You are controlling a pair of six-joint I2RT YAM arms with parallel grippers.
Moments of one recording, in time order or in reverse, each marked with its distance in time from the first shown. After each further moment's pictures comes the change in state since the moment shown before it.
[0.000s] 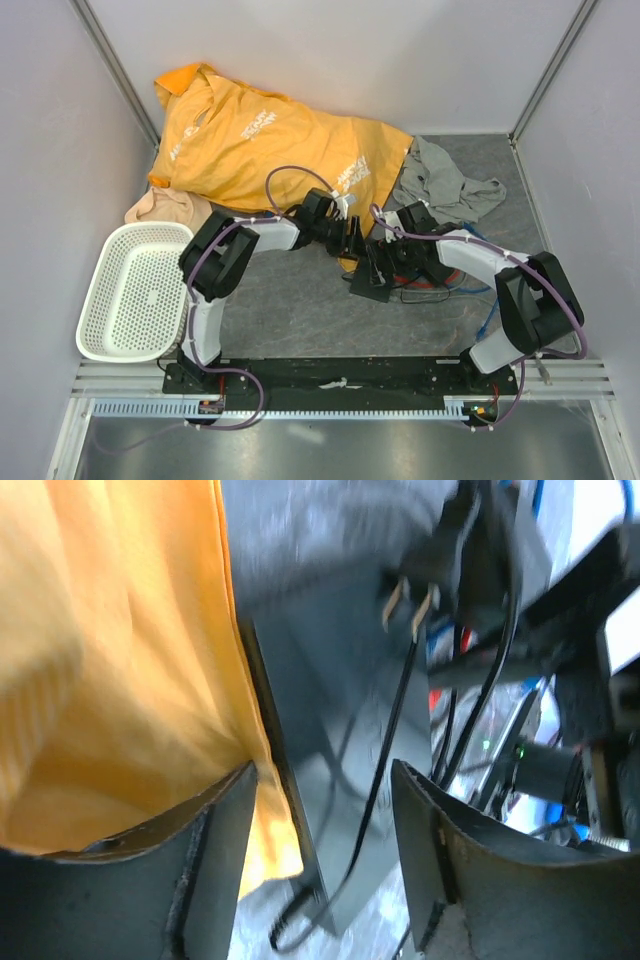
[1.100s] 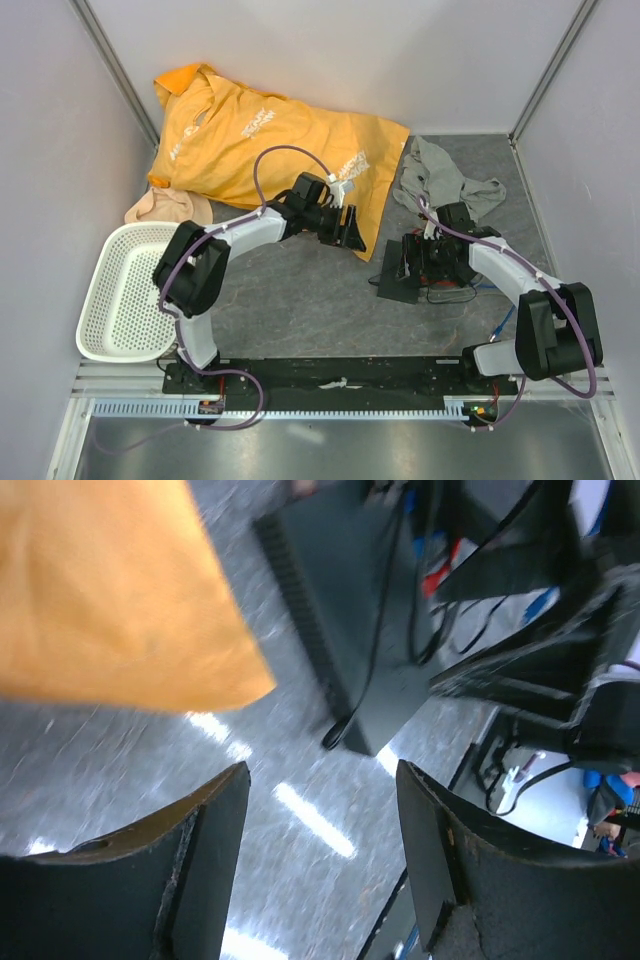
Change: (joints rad) left arm 0.031 -0.215 0.006 -0.251 -0.014 0.186; right arm -0.238 -0.164 -0.066 -0.142 0.004 0.143
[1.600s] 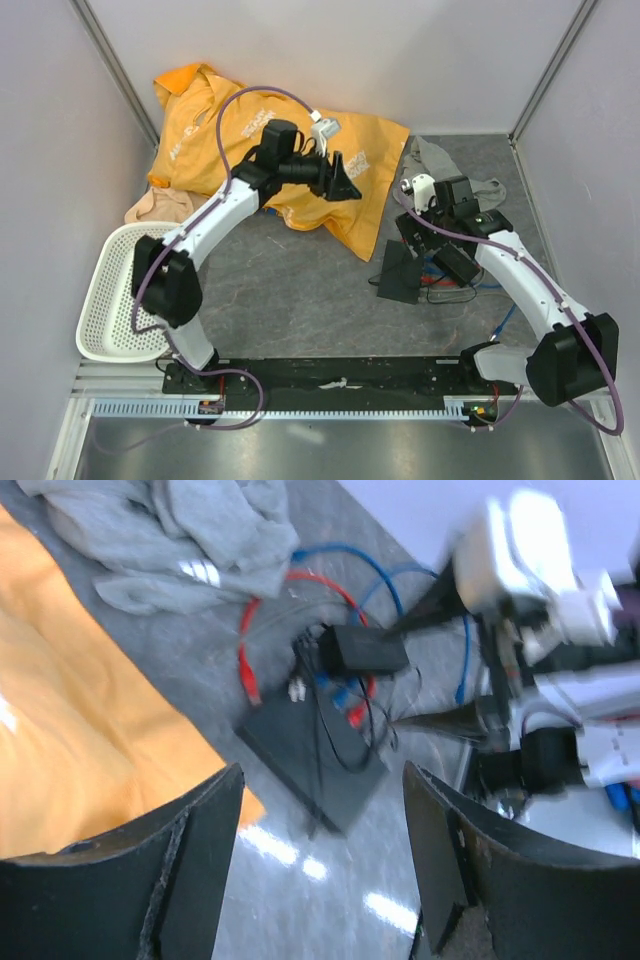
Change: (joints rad) left arm 0.101 -0.058 0.368 -0.105 0.122 0.155; right arm 0.119 -0.113 0.252 -0.087 0.240 -0.426
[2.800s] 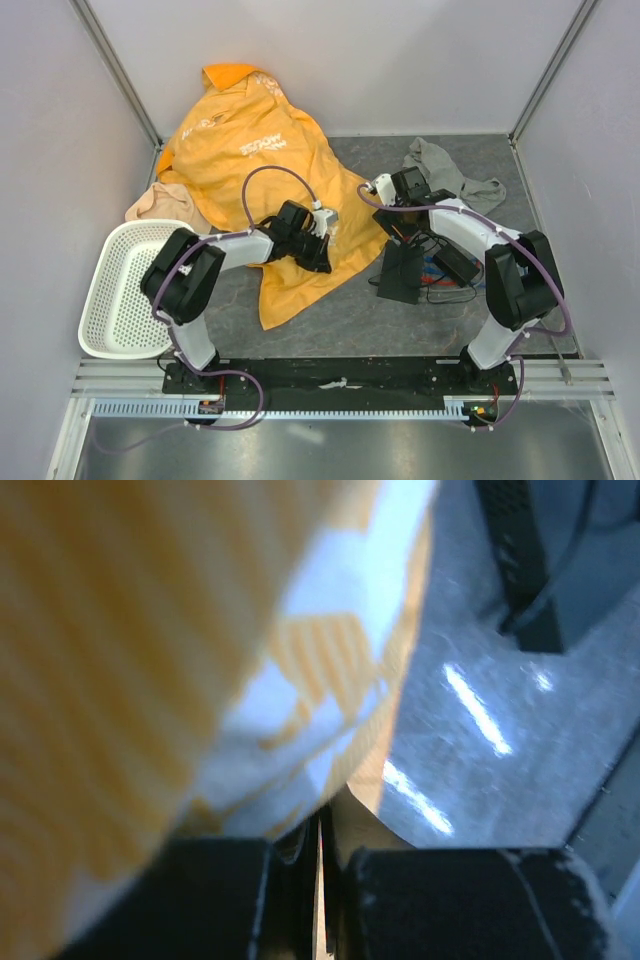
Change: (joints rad) left arm -0.075 -0.031 -0.673 0.190 -0.250 0.105; right arm 0.081 0.433 0.141 0.161 0.164 -0.138
